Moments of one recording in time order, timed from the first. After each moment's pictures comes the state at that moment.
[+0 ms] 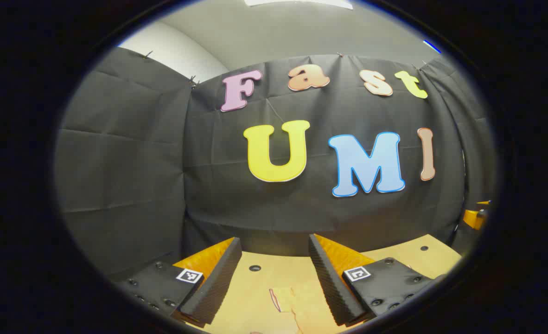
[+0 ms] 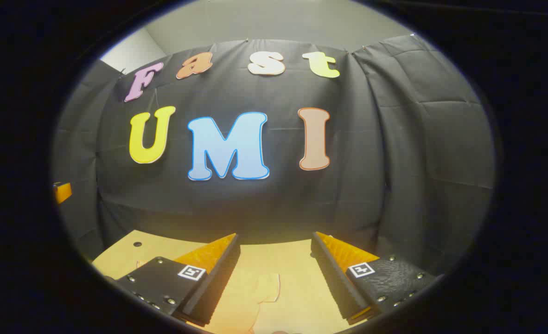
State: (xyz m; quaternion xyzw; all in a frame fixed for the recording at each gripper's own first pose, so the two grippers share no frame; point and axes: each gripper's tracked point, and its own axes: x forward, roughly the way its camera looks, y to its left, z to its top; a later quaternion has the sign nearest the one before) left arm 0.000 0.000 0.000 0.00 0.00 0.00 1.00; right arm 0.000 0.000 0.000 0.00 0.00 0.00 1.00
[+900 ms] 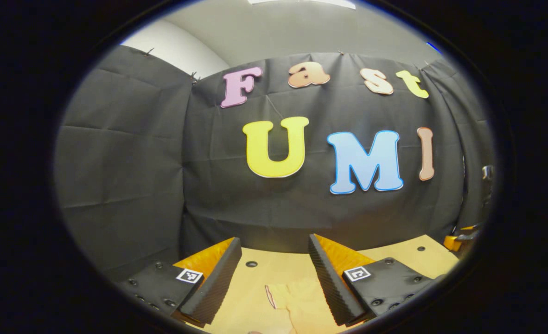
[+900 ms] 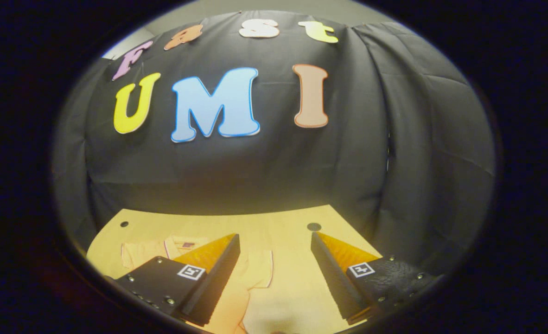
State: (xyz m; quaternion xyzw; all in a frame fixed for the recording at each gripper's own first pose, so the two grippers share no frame) left arm 0.000 -0.001 -0.004 -0.01 0.02 0.00 1.00; right arm 0.066 -0.018 -0.112 0.02 0.14 -0.01 0.99
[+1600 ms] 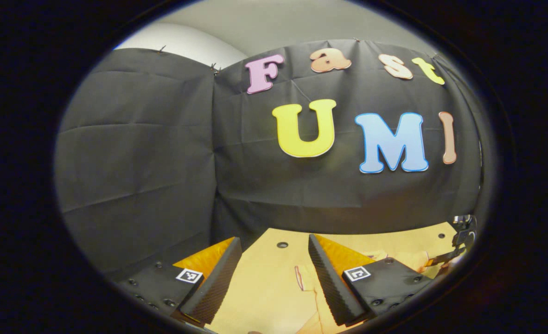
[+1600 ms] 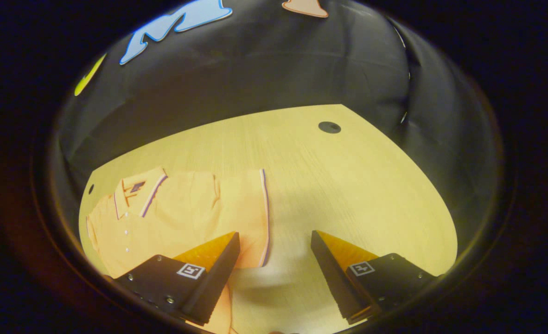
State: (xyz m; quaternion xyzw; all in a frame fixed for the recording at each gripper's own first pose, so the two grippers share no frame) left arm 0.004 0.012 0.002 0.01 0.08 0.09 0.99; right arm 0.146 -0.018 -0.326 0.04 0.38 -0.03 0.92
